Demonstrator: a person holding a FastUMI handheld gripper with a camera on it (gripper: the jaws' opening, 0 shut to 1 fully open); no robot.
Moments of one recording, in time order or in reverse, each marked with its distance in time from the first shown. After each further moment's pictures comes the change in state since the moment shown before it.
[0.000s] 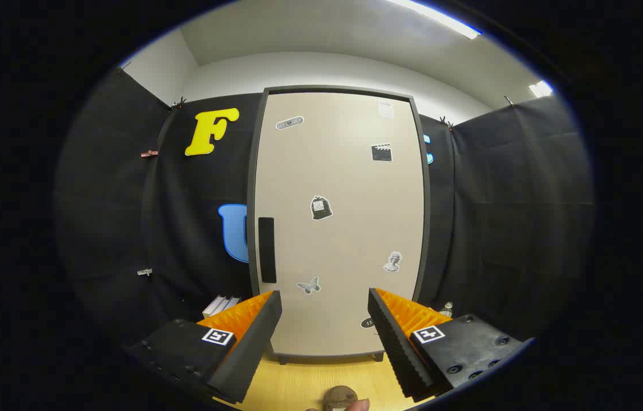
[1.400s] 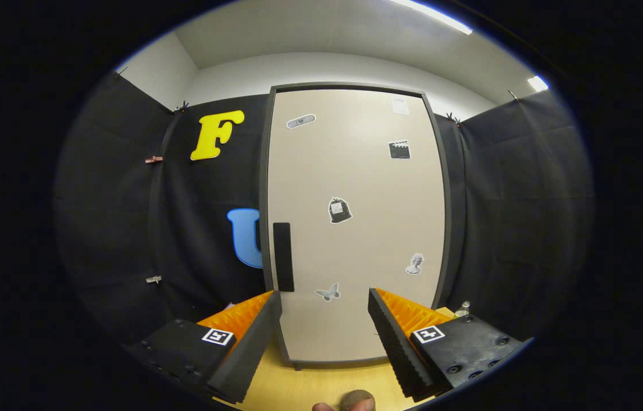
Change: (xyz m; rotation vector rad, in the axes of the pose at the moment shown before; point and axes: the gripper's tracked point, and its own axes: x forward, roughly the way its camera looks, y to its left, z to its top) arm 0.036 0.040 0.010 0.046 -0.015 0.052
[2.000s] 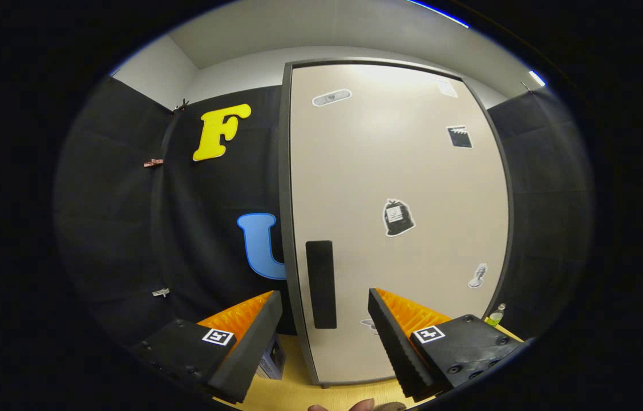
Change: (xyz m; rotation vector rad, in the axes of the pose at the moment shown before) arm 0.110 0.062 -0.009 0.017 0.029 0.046
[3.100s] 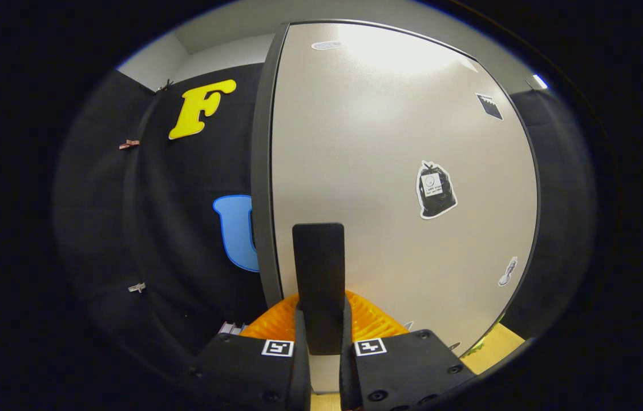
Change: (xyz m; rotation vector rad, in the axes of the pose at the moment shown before) arm 0.063 -0.008 -0.030 -0.019 0.065 -0.071
